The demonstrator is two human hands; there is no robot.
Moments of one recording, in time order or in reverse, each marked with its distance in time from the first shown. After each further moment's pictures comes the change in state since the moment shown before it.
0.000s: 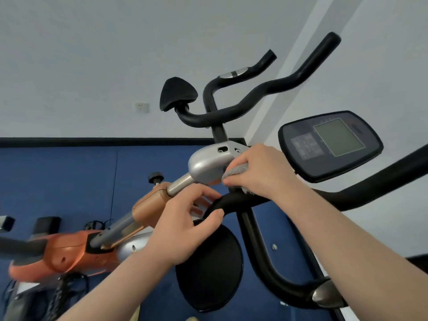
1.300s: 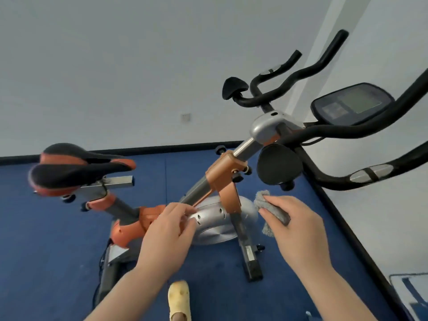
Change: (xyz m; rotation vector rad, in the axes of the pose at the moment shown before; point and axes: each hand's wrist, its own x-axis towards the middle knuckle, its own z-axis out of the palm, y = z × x) left_hand -0.237 -0.016 -0.127 0.557 0.172 -0.181; right_hand -0.254 -0.109 0.136 0.386 0.468 0.029
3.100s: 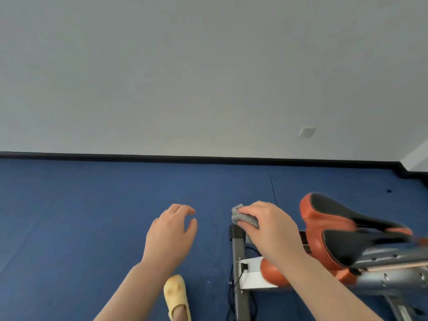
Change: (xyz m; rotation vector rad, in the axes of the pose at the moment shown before) left_hand 0.127 -0.481 -0.459 0.300 0.075 -0.266; right_hand 0.074 -0.482 0.524 -0.123 -0.434 -0.238
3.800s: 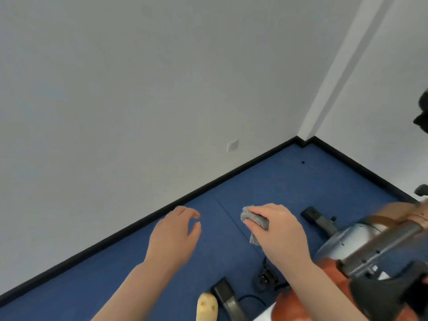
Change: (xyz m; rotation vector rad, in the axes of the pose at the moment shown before) left_hand 0.387 0.097 0.025 -0.035 -0.359 0.627; right_hand 0.251 0.066 -0.024 0.072 0.493 0.634
